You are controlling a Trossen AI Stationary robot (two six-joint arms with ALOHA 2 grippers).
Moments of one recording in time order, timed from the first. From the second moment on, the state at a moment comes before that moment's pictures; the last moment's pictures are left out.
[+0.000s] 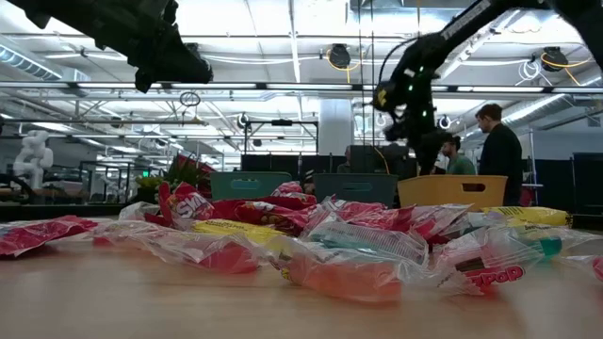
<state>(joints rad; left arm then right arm) -0.01 0.79 0.54 -0.11 -0.39 -0.34 -0.90 1.86 1.55 -1.10 0.31 -0.87</state>
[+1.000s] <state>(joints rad) -0.01 0.79 0.54 -0.11 -0.38 -0.31 -0.64 1.35 1.51 -1.24 -0.03 0.18</state>
